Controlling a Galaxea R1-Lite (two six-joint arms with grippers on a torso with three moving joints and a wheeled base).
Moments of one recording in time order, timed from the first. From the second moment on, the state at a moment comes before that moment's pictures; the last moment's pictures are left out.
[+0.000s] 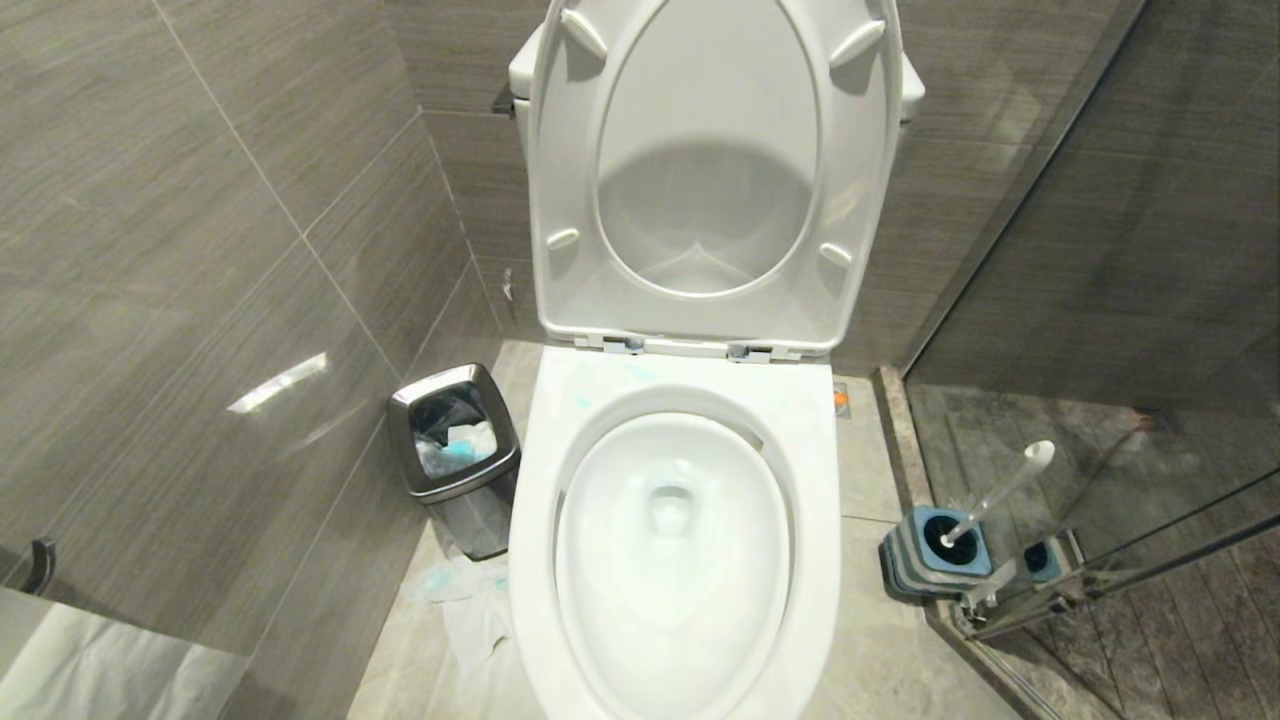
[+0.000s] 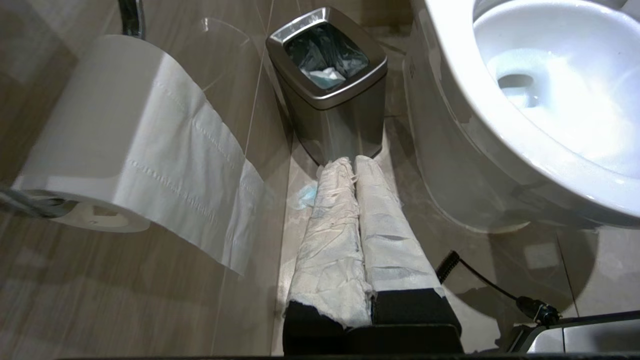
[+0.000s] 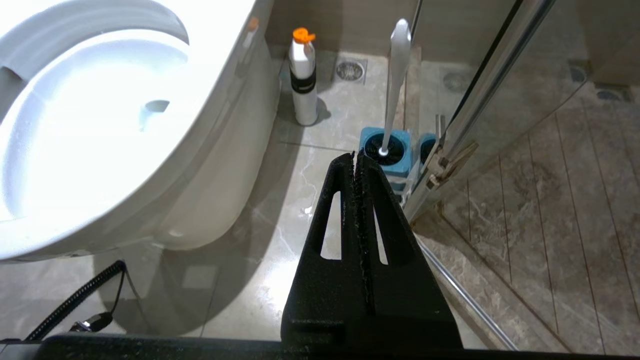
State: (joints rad) left arm 0.01 0.00 0.00 0.01 -0.03 0.13; right arm 0.00 0.00 0.00 0.00 -0.02 0.05
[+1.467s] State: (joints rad) left arm 0.01 0.00 0.00 0.01 -0.03 0.12; right arm 0.00 0.00 0.00 0.00 -0.02 0.05
